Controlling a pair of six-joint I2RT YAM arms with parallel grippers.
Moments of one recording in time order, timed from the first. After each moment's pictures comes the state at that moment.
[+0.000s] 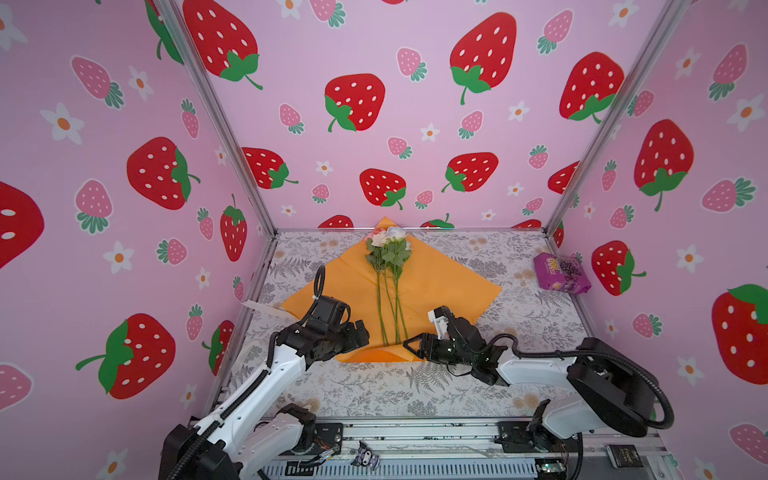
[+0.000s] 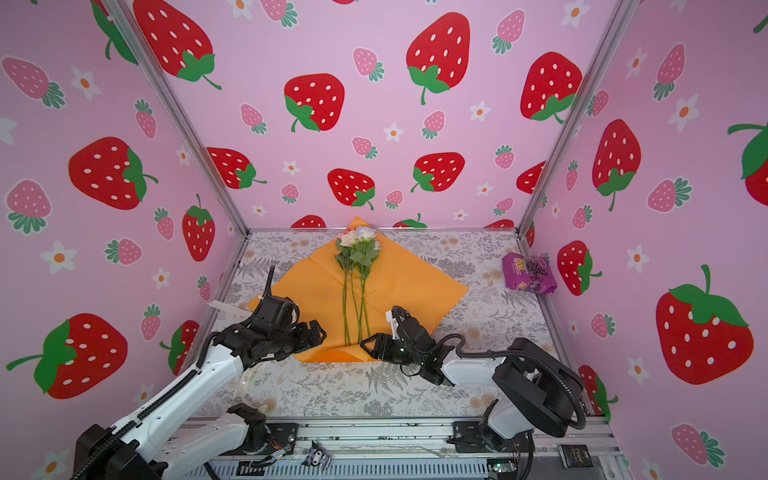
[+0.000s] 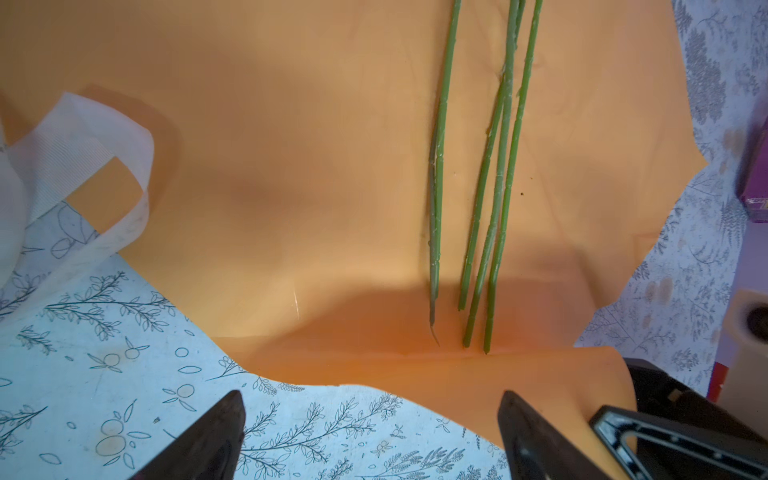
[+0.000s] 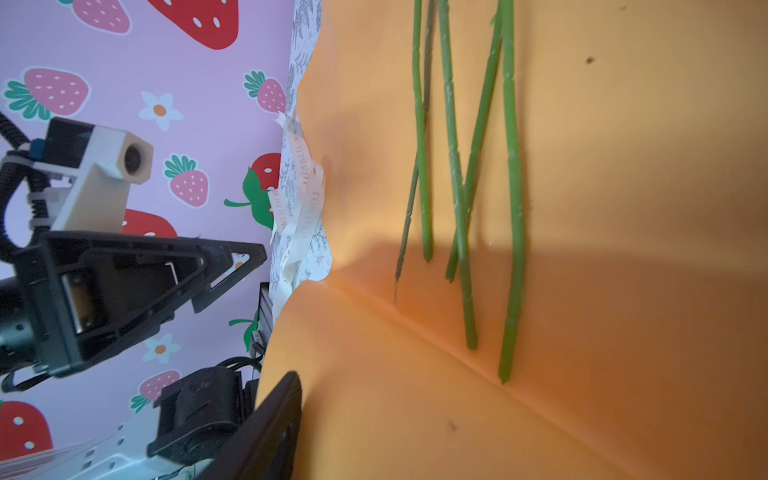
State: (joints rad) left arm -0.40 1.02 0.72 -0.74 0.12 -0.70; right arm 0.96 1.50 0.49 0.51 -0.30 1.05
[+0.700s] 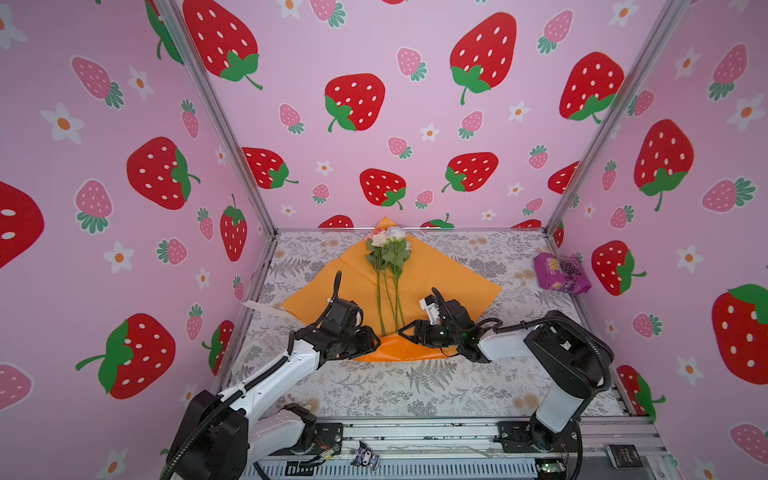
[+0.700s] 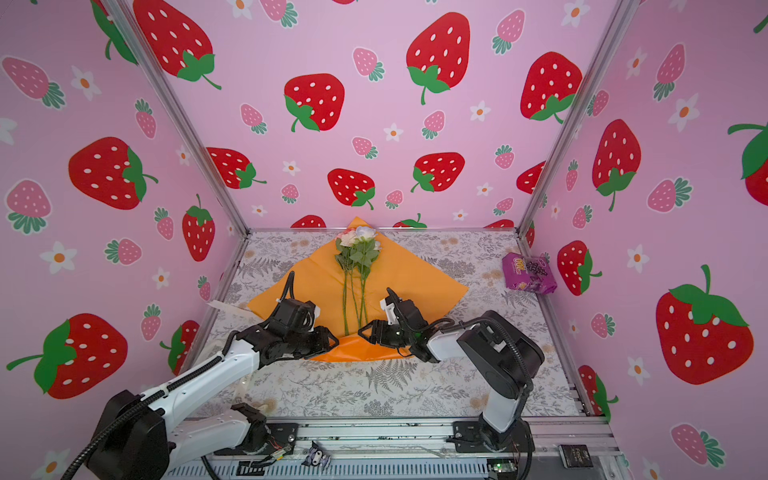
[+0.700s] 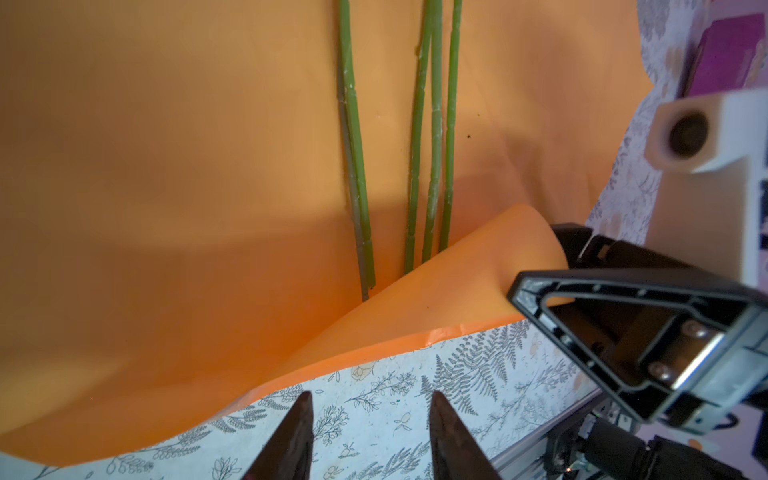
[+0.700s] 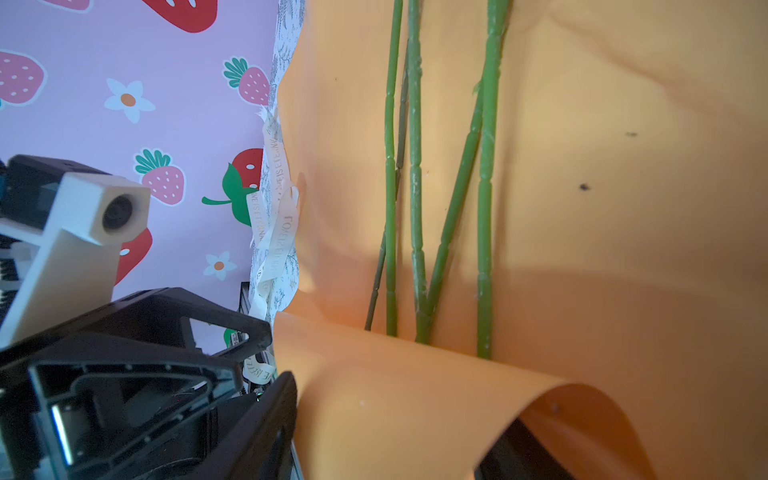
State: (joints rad) left arm -0.48 1.15 0.62 -0.47 0.30 -0.70; right arm 0.84 1.76 0.66 0.55 -0.48 0.91
